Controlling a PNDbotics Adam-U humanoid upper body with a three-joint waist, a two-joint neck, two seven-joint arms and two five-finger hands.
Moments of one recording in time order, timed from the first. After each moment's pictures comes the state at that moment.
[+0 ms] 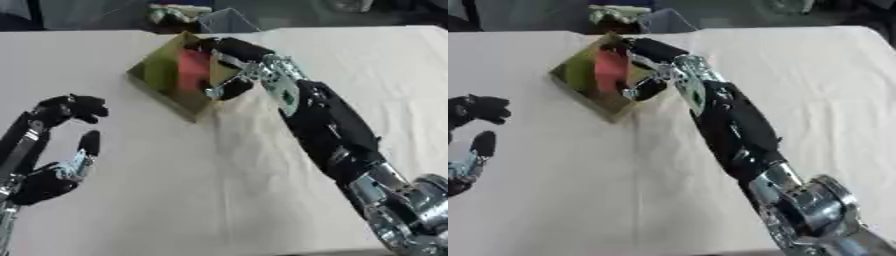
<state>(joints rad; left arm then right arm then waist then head) -0.22 0.27 -0.06 -1.88 -0.31 -0.34 -0.32 -1.13 -0.05 0.04 -0.65 1.14 -0.51 0.14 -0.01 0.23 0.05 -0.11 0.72</state>
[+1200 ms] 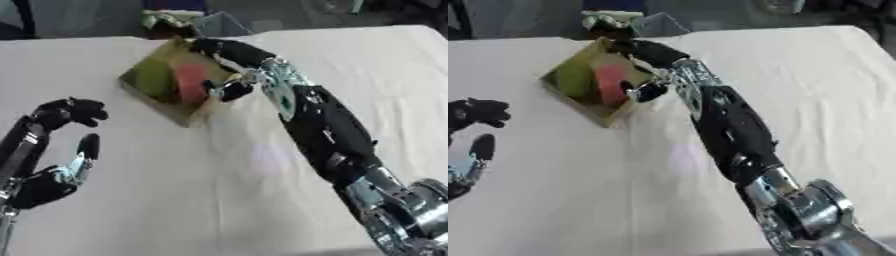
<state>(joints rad) -0.21 0.27 -0.06 -1.88 -0.31 -0.34 -0.32 -1.12 -0.10 0.08 -0.79 1.07 -0.57 0.15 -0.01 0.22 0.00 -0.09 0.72</state>
